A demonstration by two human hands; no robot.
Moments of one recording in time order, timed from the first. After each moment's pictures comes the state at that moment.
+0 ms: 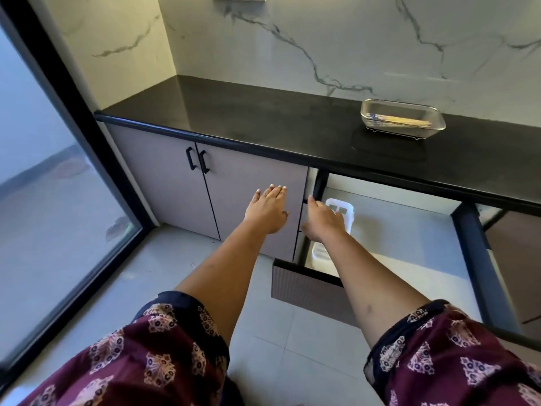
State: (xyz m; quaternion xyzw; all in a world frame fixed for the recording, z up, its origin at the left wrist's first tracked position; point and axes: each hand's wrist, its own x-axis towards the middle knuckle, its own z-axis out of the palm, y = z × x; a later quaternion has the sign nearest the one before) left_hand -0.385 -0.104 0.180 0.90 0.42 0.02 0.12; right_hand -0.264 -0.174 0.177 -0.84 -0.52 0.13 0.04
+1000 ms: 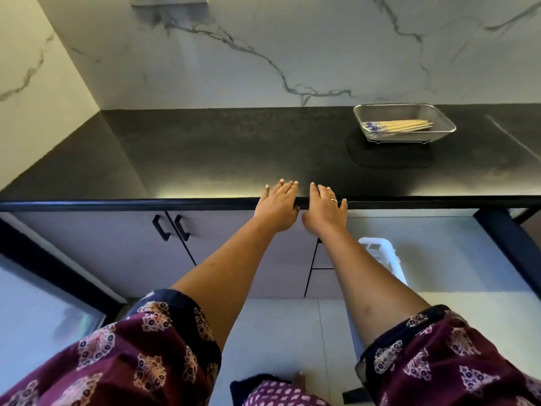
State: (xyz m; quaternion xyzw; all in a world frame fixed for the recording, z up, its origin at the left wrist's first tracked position) left_hand -0.323 0.172 0.182 0.95 0.27 0.00 0.13; right_hand -0.246 0.086 0.171 -0.92 -0.37 0.06 0.14
